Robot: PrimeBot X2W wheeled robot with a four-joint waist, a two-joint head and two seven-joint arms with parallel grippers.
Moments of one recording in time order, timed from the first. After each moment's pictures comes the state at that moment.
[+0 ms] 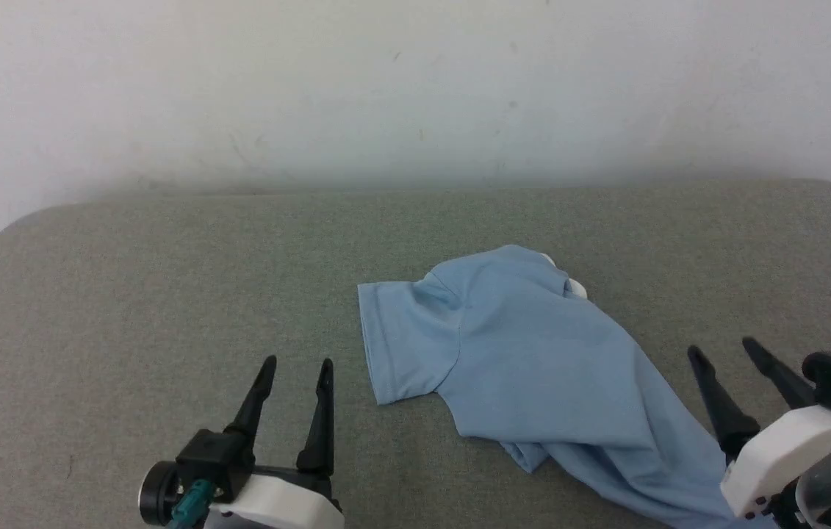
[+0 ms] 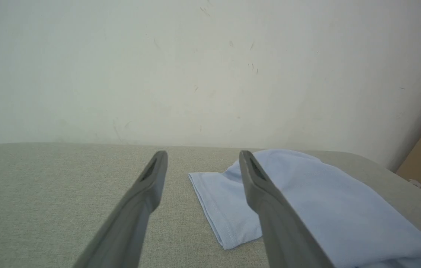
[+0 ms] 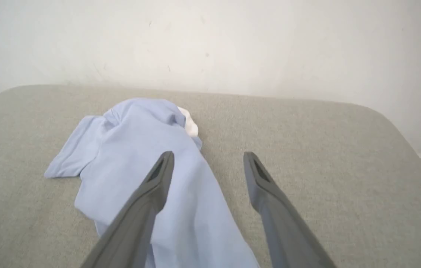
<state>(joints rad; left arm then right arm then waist) 0.05 0.05 -0.17 0.07 -0.19 -0.03 -0.26 0.09 -0.19 -0.03 -0.19 0.28 0.13 0.39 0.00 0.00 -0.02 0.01</state>
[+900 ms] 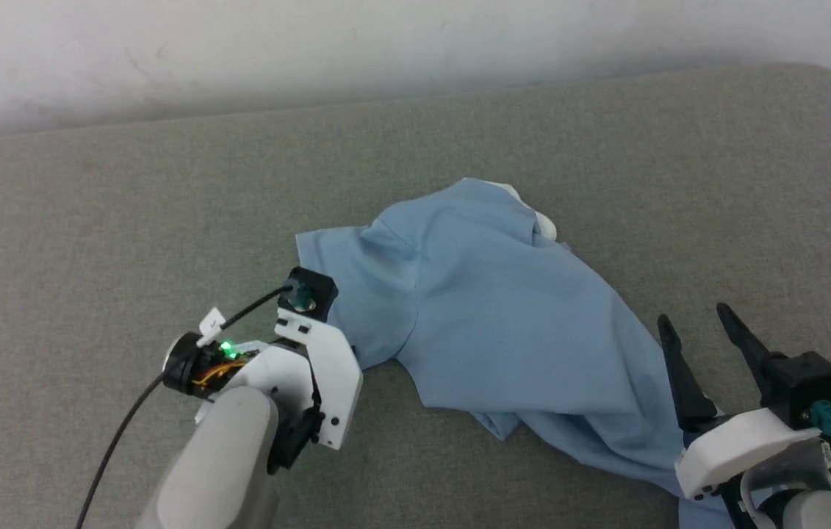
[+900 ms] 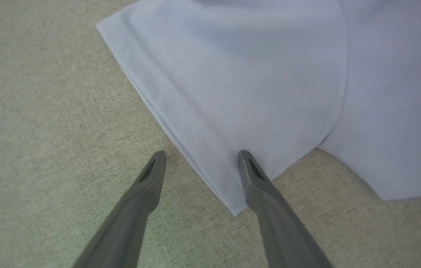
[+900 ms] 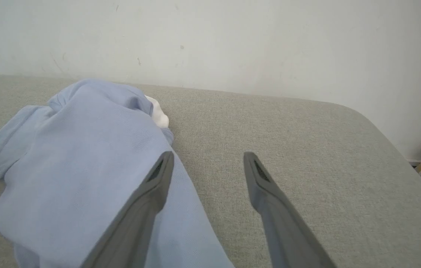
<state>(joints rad) -0.37 0.14 -0.32 0.30 -0.12 -0.05 0.61 0.02 -0.09 0.00 -0.04 0.04 0.13 0.01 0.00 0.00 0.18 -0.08</state>
